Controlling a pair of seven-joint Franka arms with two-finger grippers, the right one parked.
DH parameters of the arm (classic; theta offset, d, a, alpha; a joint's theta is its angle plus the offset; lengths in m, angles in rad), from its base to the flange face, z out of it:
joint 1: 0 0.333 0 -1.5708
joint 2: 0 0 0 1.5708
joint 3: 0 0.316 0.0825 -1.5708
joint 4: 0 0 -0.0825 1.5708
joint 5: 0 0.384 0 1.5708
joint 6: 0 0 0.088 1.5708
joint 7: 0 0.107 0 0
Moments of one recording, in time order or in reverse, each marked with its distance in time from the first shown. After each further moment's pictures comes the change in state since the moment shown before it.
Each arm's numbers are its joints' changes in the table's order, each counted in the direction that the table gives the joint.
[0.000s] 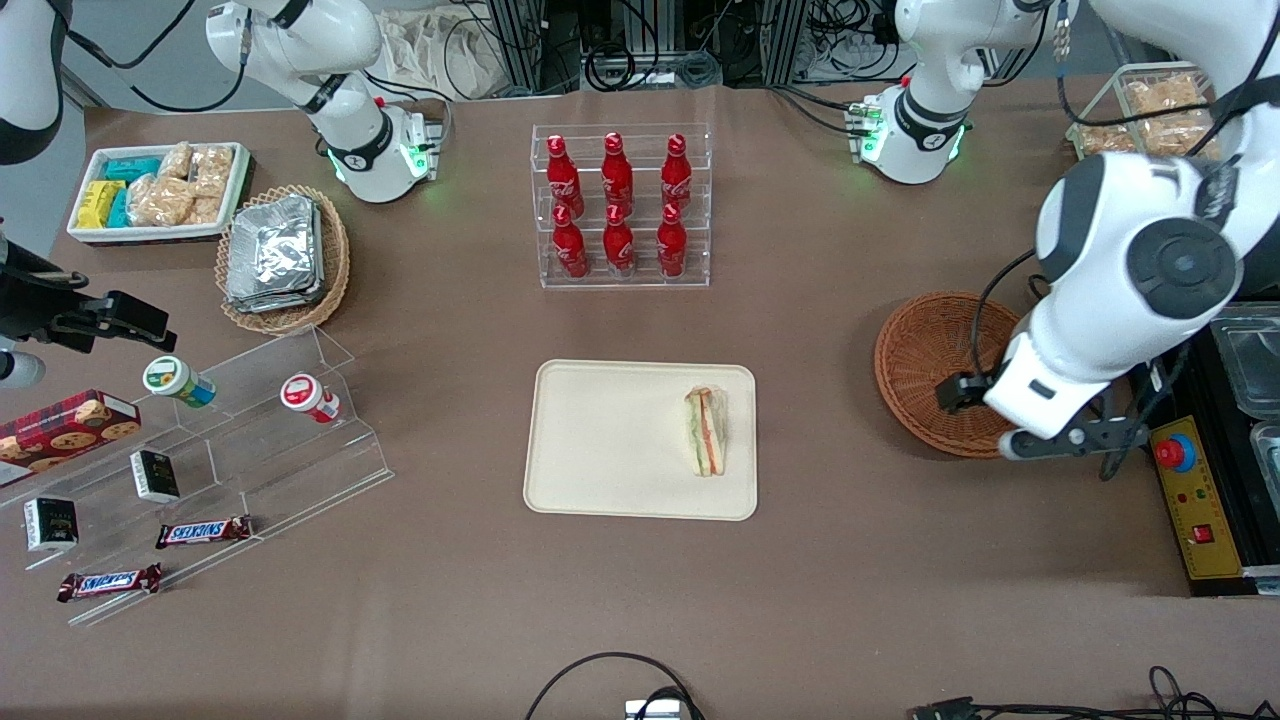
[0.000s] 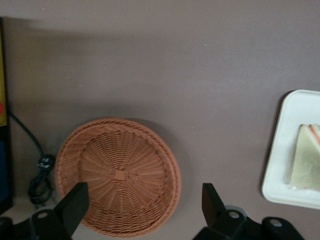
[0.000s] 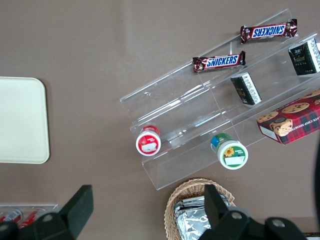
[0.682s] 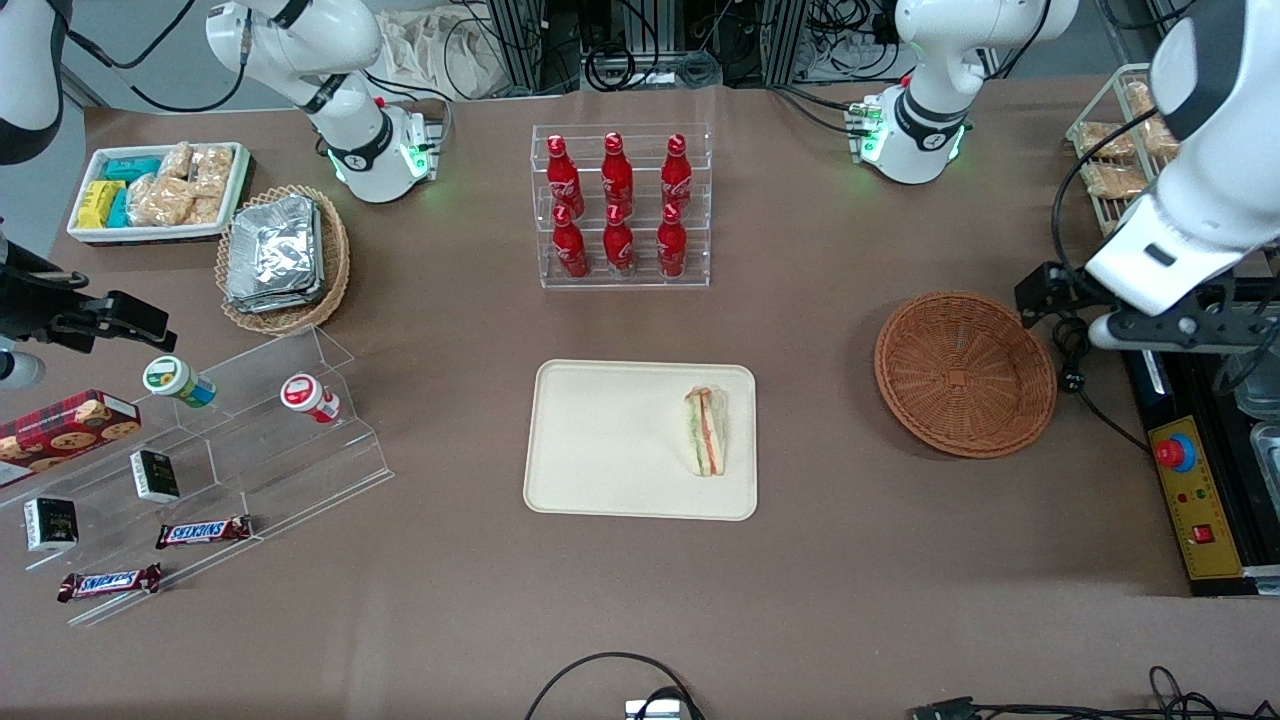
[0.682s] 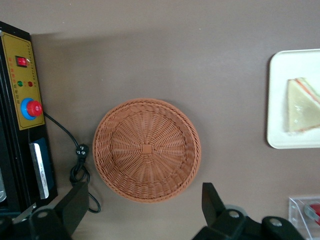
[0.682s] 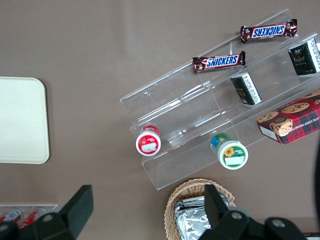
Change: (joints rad) arm 0.043 -0.241 0.047 0.054 -0.077 -0.138 0.271
